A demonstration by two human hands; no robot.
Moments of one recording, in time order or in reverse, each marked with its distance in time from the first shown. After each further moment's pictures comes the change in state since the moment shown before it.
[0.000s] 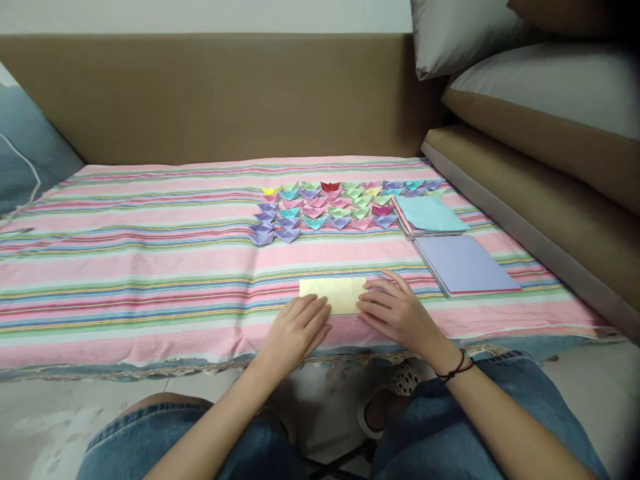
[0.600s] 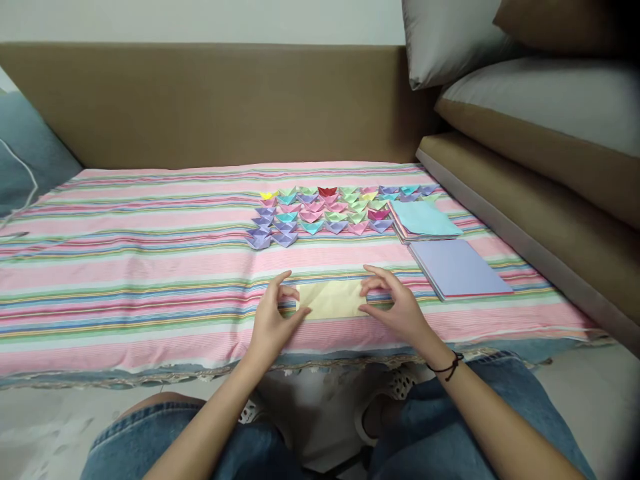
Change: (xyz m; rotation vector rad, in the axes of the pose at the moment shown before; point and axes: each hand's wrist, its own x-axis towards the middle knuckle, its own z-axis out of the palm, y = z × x) left_hand 0.005 -0.024 0.001 -0.491 0.249 -0.645; right_hand 0.004 0.007 0.012 0.643 0.227 0.474
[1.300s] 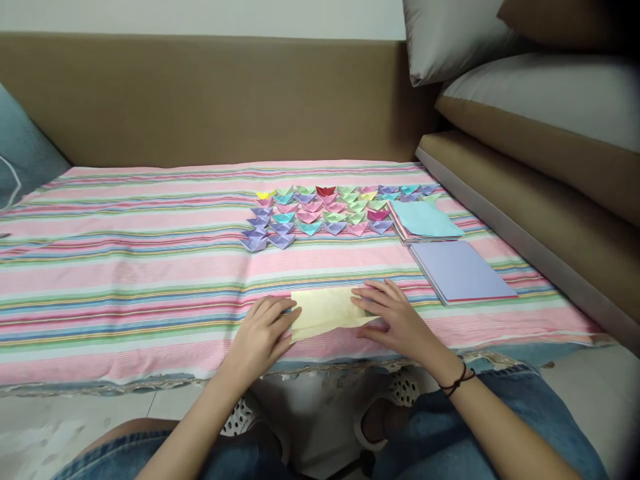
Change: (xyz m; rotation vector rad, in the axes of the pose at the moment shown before) left_hand -0.008 -0.013 -0.029 0.475 -0.336 0.487; right_hand -0.009 0.004 -0.012 -0.537 -0.293 -0.225
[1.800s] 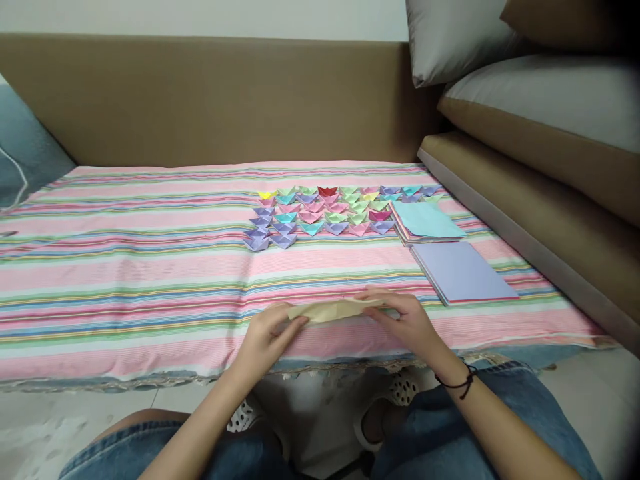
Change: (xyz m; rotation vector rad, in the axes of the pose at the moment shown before) left_hand 0.014 0.019 -0.004 -0.509 0.175 -0.268; right_hand 0.011 -0.014 -0.006 0.531 0.209 0.203
